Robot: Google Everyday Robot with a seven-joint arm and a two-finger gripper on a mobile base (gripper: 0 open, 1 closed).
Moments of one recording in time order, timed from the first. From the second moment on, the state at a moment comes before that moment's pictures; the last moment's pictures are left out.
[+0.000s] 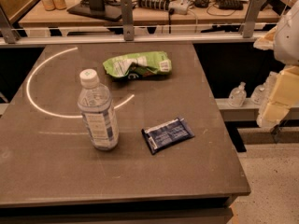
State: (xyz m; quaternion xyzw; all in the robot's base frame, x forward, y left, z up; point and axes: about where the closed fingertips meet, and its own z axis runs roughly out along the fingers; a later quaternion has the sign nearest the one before) arm 0.438 -0.217 0.976 -0.60 0.78 -0.03 0.16
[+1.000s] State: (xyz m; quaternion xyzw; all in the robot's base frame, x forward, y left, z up) arm 0.422 -0.172 0.956 -0.71 0.67 0.05 0.19
